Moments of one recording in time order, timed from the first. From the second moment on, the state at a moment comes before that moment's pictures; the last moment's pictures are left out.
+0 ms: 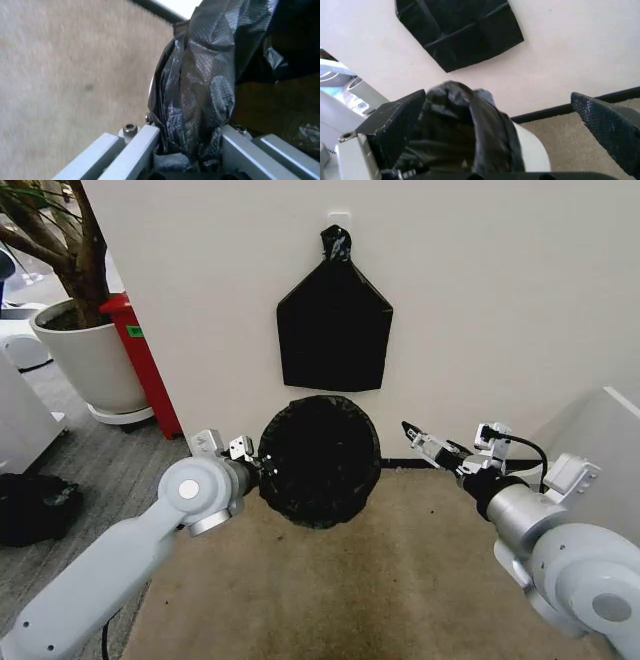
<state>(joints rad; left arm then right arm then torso) 0.67 -0.89 0.05 -2.07 -1.98 0.37 -1.19 -1.24 0.83 0.49 2.50 1.45 -0.36 0.73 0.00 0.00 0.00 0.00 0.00</state>
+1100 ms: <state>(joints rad) 0.60 -1.20 0.32 -1.71 -1.83 0.42 -1.32 -1.30 0.87 0.60 2.50 1.39 -0.35 0.65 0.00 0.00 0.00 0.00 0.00</state>
